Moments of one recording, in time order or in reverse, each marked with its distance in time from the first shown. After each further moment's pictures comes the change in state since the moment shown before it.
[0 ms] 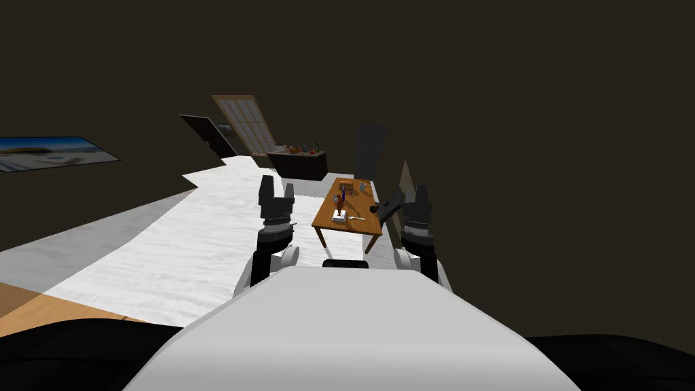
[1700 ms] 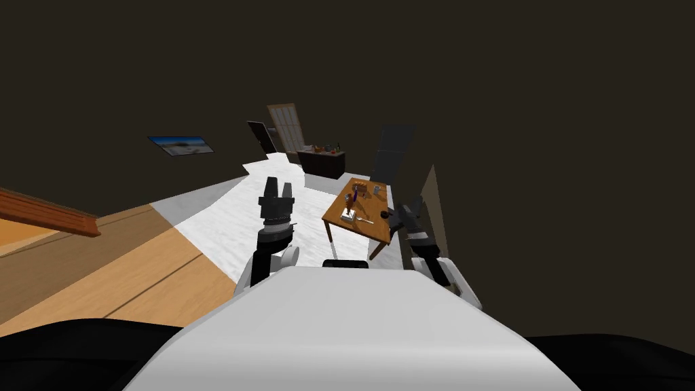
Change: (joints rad) left arm 0.000 0.000 0.000 0.000 0.000 0.000 0.000; right arm 0.008 -0.309 -0.143 0.239 0.208 0.080 0.089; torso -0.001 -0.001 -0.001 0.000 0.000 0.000
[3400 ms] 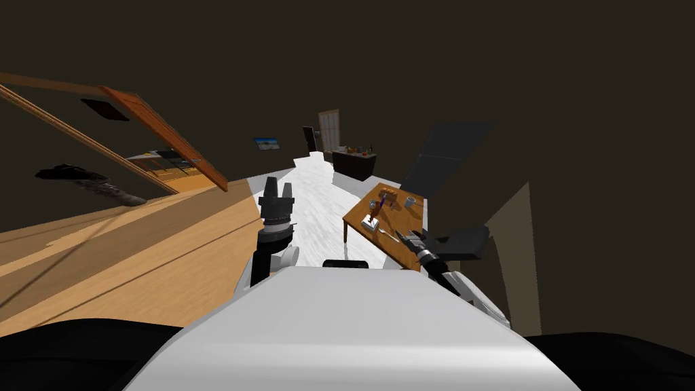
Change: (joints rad) left arm 0.000 0.000 0.000 0.000 0.000 0.000 0.000; right arm 0.041 -0.266 0.024 0.445 0.256 0.025 0.081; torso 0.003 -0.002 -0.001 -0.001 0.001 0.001
